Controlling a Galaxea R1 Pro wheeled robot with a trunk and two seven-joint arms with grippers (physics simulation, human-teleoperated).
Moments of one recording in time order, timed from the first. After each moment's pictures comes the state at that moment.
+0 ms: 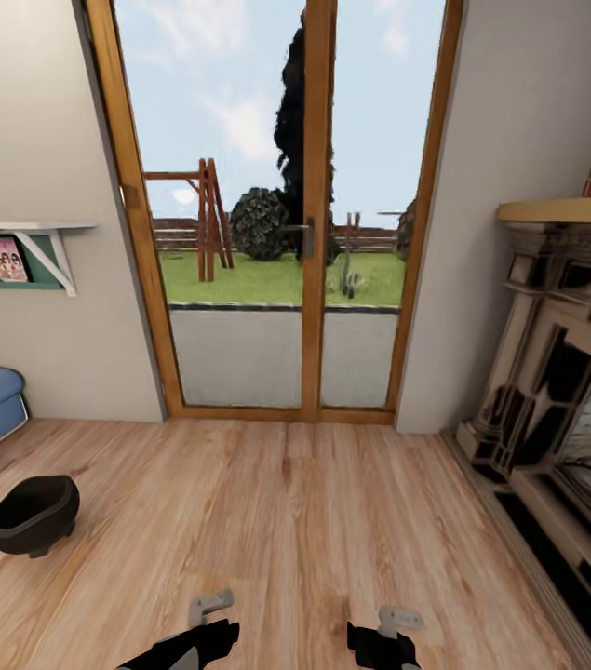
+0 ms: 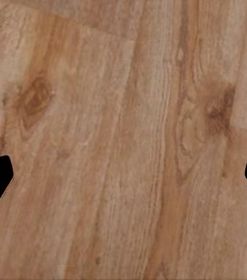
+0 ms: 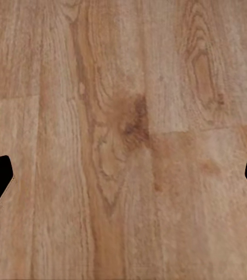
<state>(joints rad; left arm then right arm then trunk) -0.57 -0.10 0.37 -0.02 -0.14 -0.01 0.01 -0.53 0.13 -0.11 0.02 -0.04 -0.28 -0.07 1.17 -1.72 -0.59</state>
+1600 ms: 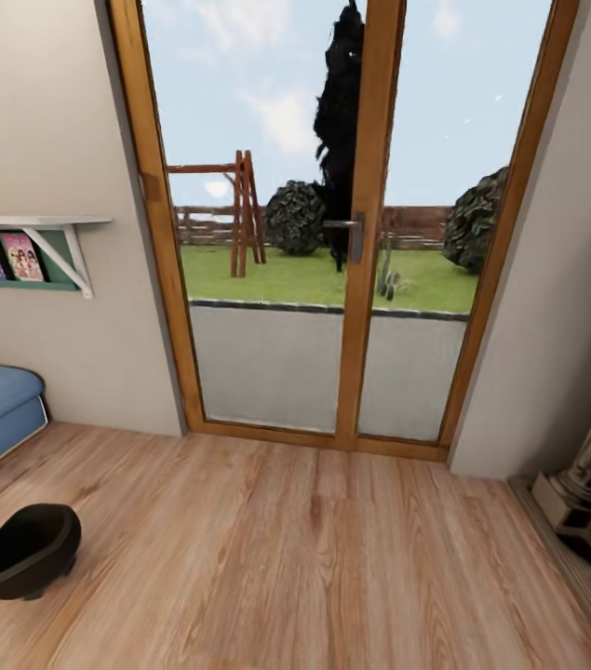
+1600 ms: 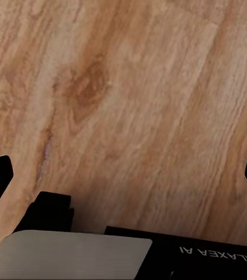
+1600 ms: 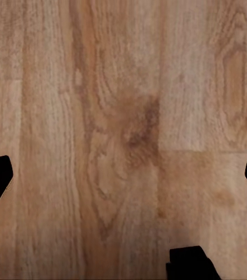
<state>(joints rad) -0.35 -0.06 0.37 -0.02 -0.14 -0.01 0.02 -0.36 0.08 -0.10 0.02 -0.04 -0.22 -0.07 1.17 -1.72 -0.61</state>
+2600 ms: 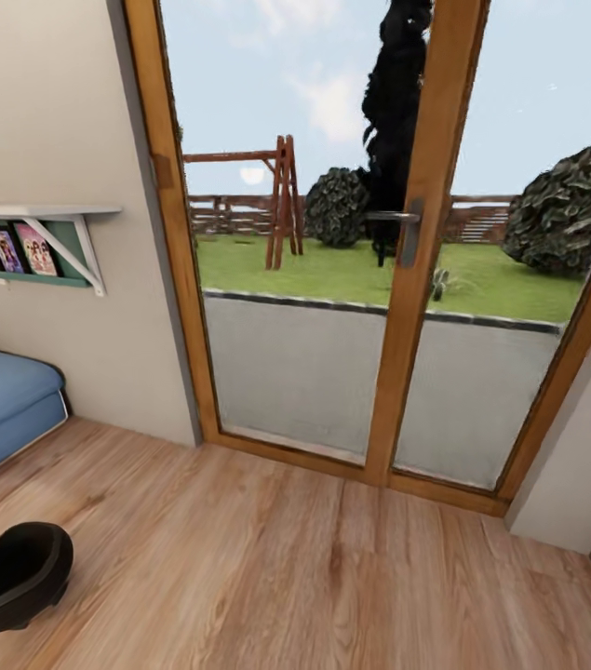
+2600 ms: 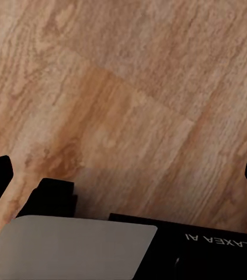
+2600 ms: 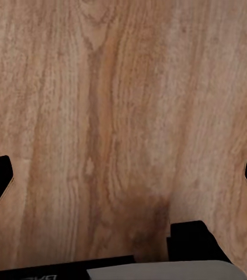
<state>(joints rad) -0.34 -0.06 0.37 -0.02 -0.14 -0.01 0.02 -0.33 0.09 -0.10 0.02 -0.04 -0.22 -0.07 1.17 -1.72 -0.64</state>
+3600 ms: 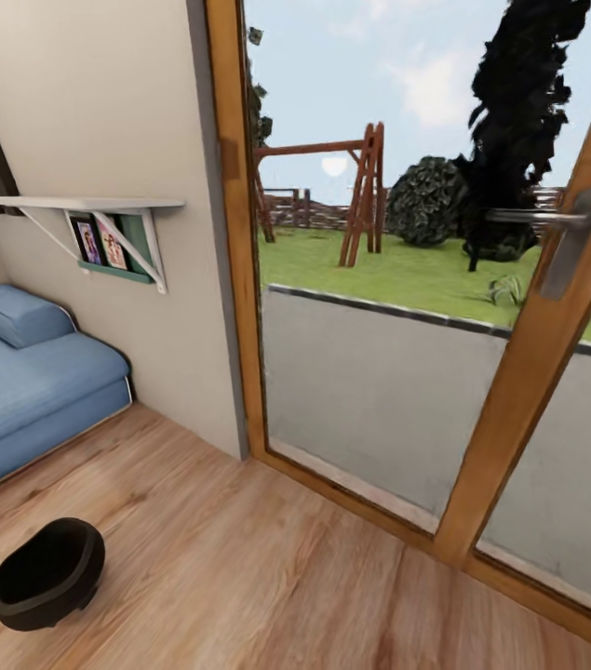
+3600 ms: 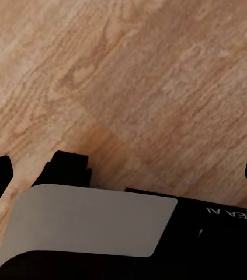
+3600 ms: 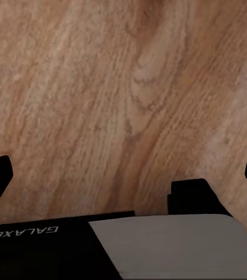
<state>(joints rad) -0.30 -0.04 0.37 -0.02 -0.14 -0.01 0.01 -0.33 0.10 -0.10 0.02 -0.03 -0.10 -0.07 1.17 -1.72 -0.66</state>
